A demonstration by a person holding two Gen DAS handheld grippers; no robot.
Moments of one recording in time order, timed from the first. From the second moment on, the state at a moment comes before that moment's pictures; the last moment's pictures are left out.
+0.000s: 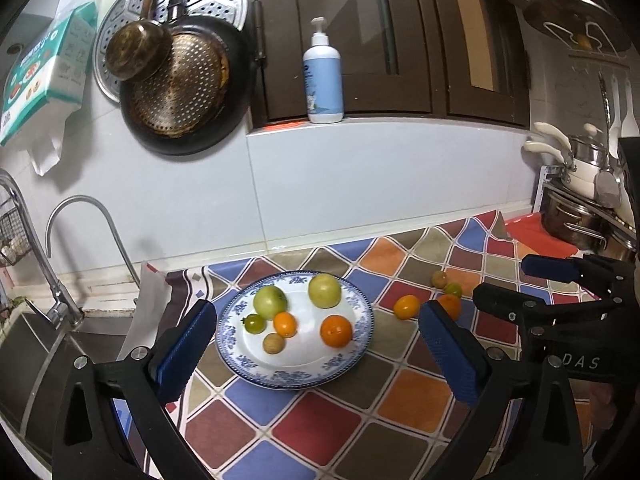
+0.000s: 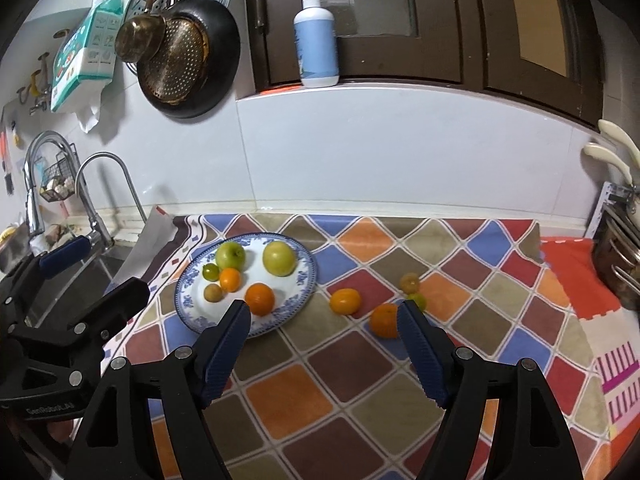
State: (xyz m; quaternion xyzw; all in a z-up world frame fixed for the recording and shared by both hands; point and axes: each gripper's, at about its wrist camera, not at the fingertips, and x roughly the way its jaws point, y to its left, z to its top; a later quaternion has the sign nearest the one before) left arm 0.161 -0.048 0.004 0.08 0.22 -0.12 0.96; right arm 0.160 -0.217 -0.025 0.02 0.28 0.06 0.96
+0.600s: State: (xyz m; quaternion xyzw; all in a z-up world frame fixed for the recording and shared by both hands) left arm 0.177 -0.104 -0.018 0.11 0.23 -0.14 0.96; right arm 0.170 -0.266 -0.038 0.01 0.29 0.06 0.96
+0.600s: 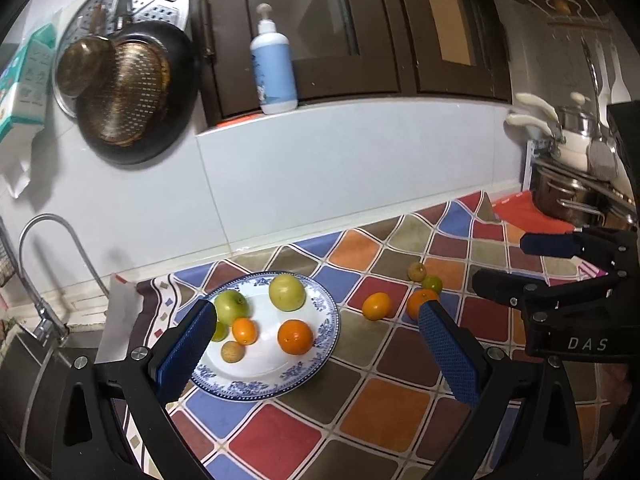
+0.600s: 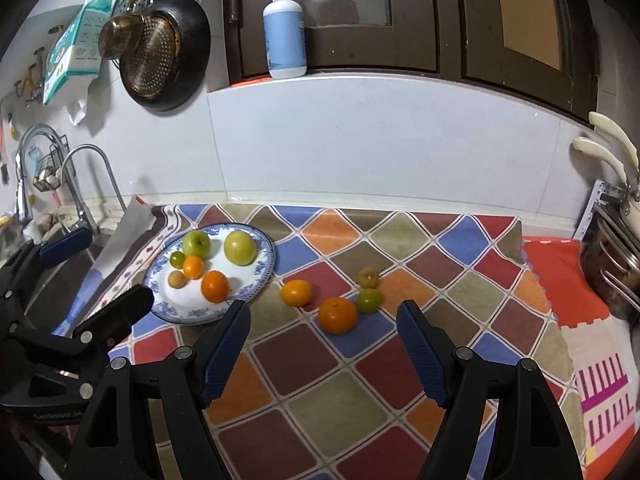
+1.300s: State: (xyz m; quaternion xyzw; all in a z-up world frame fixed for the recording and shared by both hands) left arm 0.266 -0.140 -0.070 0.18 0.32 -0.25 0.90; right arm 0.234 -0.273 -0.099 0.01 0.37 0.07 0.93
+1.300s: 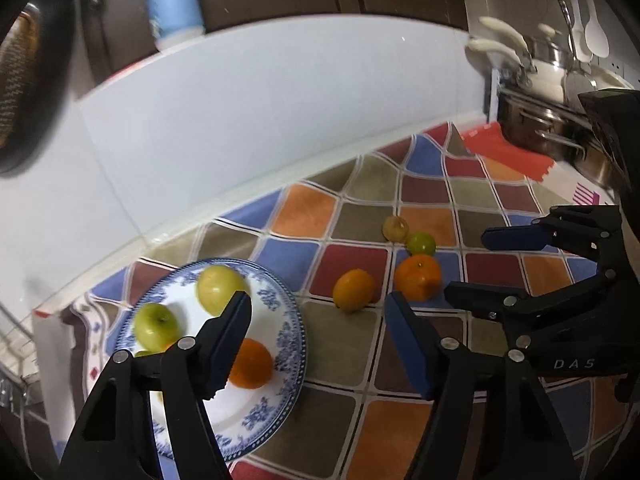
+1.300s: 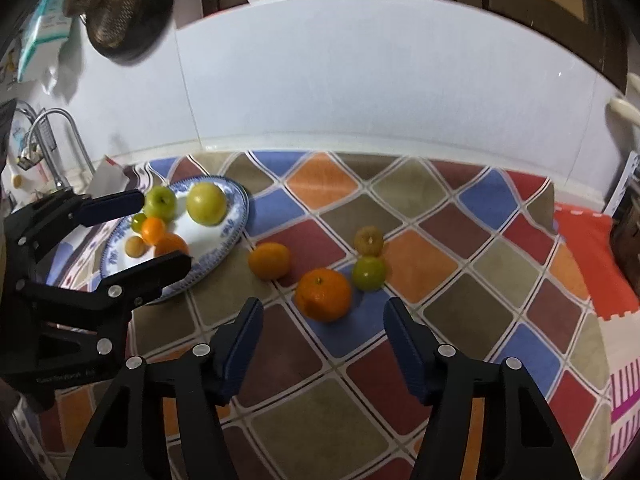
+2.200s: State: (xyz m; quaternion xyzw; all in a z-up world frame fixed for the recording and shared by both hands) left arm 0.330 -0.176 -0.115 0.14 0.44 -0.31 0.83; right arm 0.278 -0.283 -0.135 0.07 0.41 0.10 0.90
